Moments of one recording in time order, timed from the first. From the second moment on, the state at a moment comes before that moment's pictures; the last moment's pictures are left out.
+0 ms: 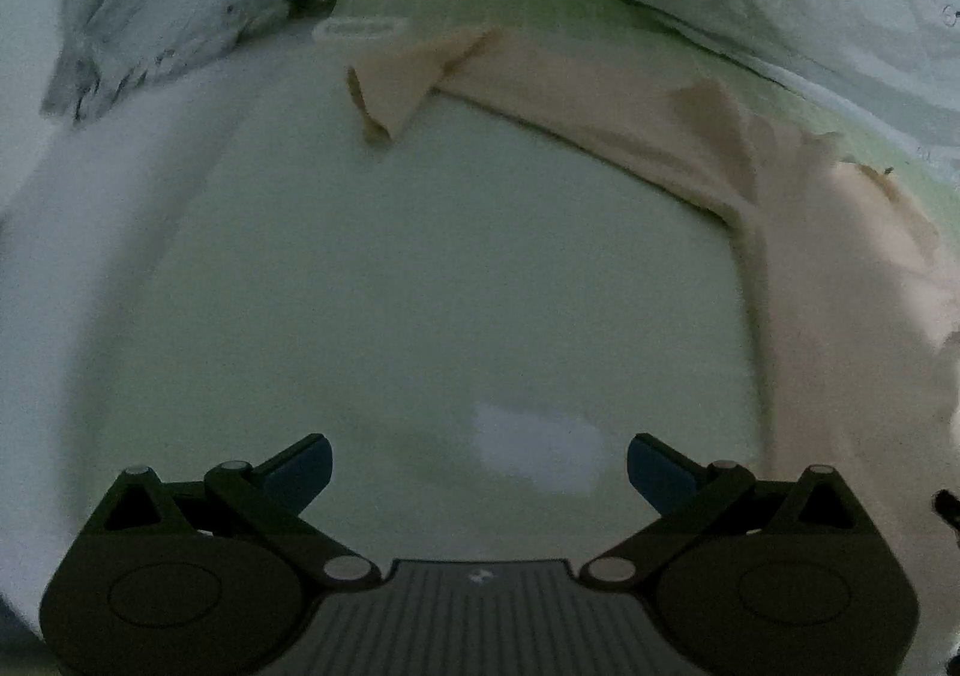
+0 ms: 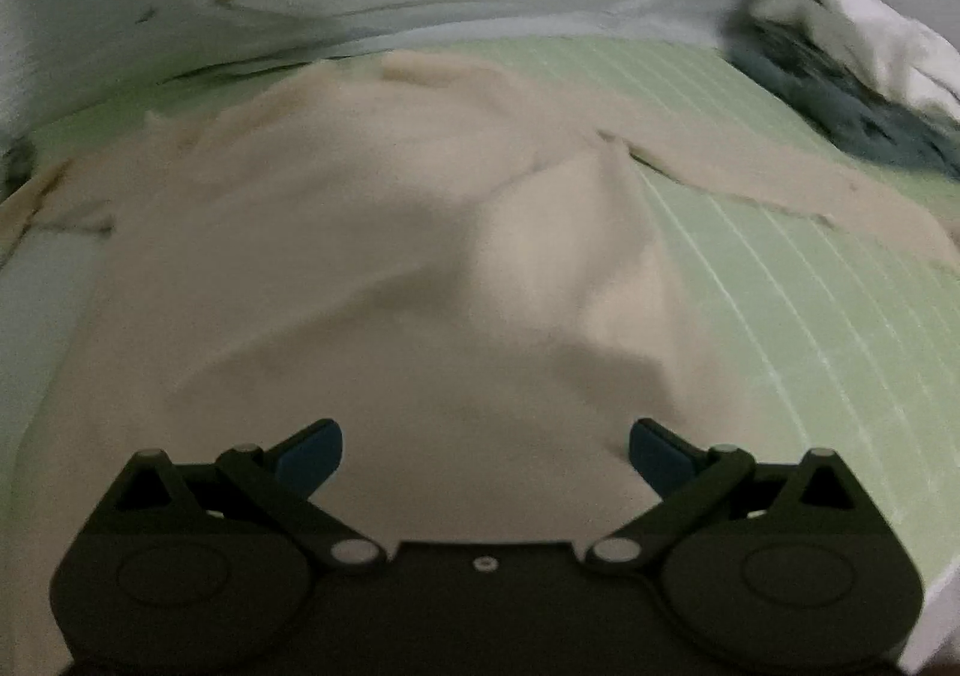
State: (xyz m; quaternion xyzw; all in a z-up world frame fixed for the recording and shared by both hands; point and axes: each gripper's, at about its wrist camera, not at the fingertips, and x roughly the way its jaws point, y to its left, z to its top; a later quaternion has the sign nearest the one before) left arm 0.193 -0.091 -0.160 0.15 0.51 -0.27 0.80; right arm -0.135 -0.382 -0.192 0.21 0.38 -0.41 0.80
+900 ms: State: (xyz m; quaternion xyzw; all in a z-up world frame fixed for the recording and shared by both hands) left arm 0.360 -0.144 -0.179 0.16 0.43 -0.32 0.83; right arm -0.080 -0.351 -0.208 0.24 0.31 -0.56 0.73
